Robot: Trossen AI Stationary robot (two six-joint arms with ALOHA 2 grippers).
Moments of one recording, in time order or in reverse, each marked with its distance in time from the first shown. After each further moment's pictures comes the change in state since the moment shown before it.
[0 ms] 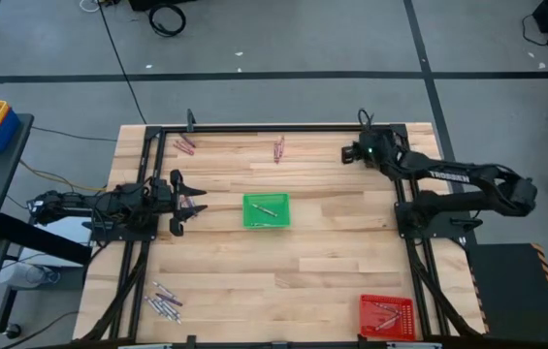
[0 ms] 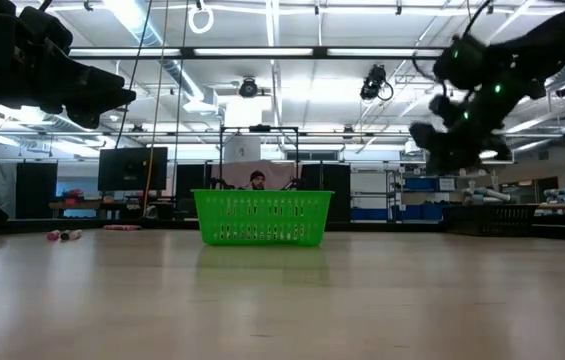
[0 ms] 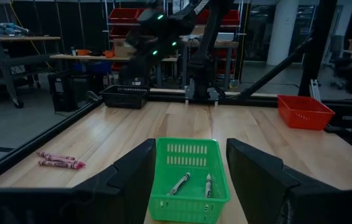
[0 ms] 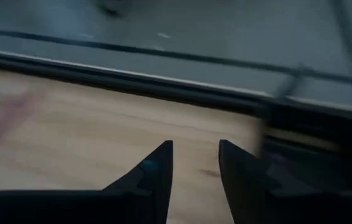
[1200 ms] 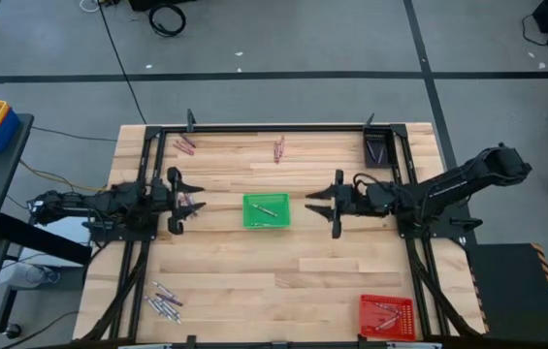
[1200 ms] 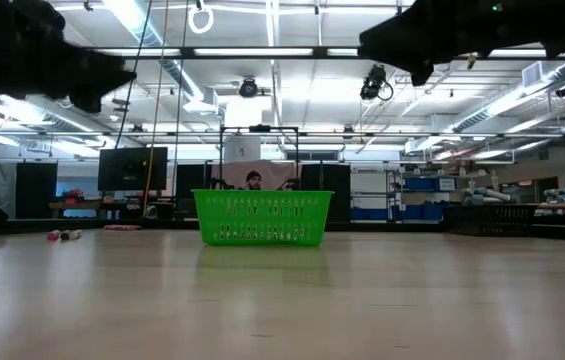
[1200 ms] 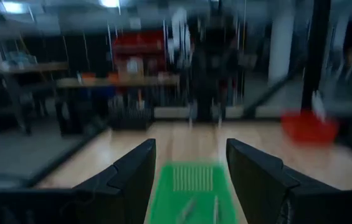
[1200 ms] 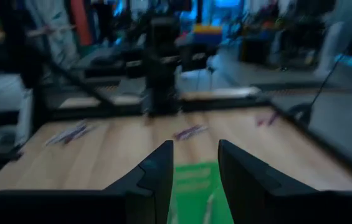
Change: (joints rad) left arm 0.000 0.000 0.000 0.114 -0.003 0.070; right arm 0.773 0.095 0.001 0.699 -0.209 -0.460
